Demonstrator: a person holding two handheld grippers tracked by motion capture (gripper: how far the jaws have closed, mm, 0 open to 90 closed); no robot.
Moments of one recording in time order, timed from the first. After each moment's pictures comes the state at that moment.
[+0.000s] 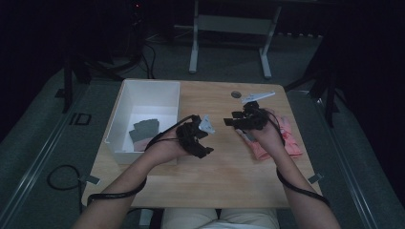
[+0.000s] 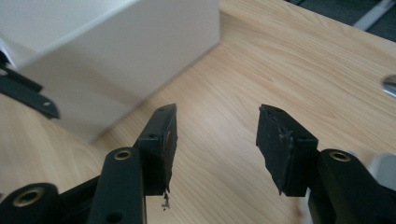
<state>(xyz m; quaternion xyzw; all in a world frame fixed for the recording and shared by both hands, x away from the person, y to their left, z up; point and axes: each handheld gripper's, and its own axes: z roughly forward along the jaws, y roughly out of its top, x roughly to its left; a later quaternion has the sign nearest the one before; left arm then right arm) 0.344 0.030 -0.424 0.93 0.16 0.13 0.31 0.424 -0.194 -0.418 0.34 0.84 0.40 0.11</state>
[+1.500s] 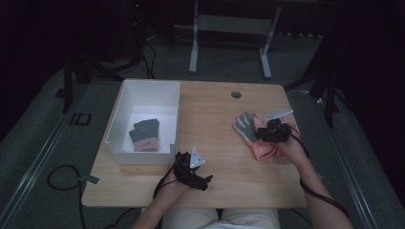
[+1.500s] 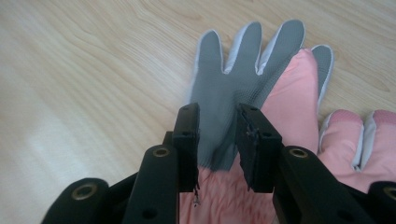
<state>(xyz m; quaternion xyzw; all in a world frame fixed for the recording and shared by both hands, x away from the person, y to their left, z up) 0.296 0.037 -0.557 0.84 0.32 0.18 0.39 0.443 -0.291 -0.497 0.35 0.87 0.30 0.16</state>
